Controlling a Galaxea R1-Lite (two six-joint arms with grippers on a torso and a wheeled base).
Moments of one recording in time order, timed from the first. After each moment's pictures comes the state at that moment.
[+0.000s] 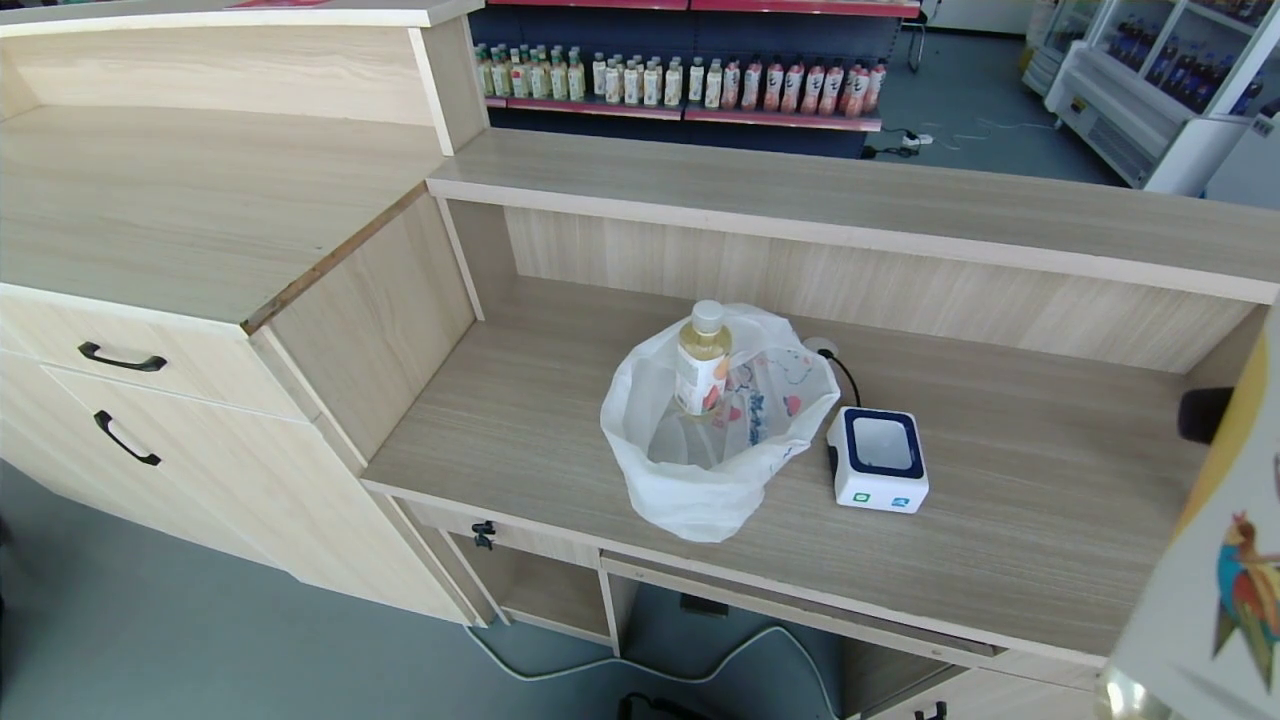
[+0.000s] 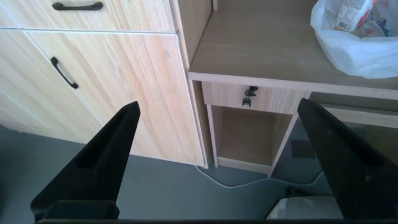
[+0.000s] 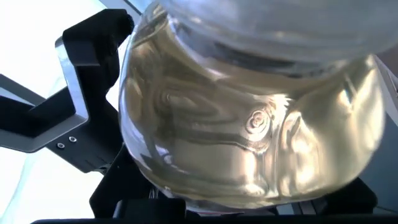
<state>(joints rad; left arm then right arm) 0.00 0.00 0.00 -0.06 0.00 0.12 0.58 1.03 -0.82 -0.35 0.92 0.53</state>
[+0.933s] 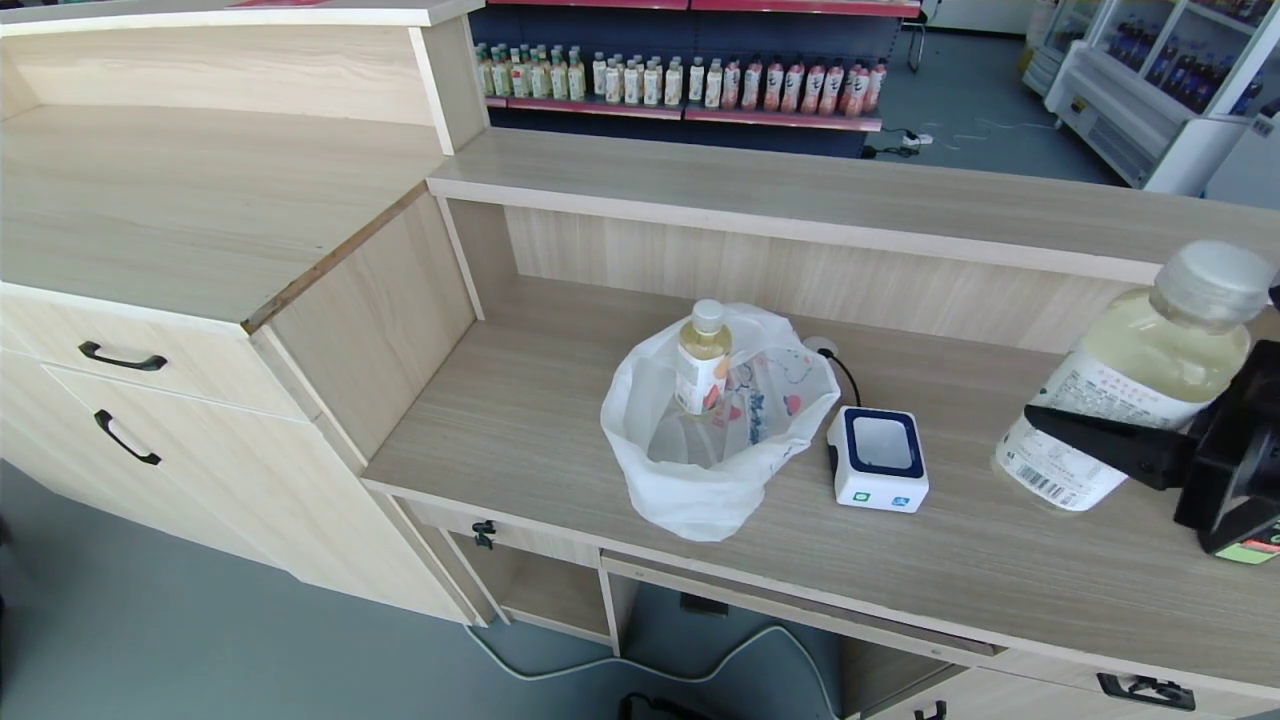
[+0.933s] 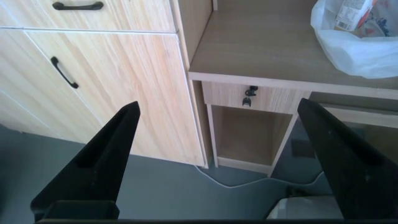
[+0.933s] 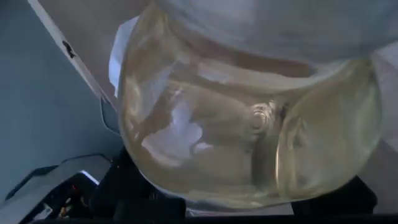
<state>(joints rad) 0.00 0.00 0.00 -0.06 0.00 0.12 0.06 1.18 -0.63 -0.41 0.45 -0.45</state>
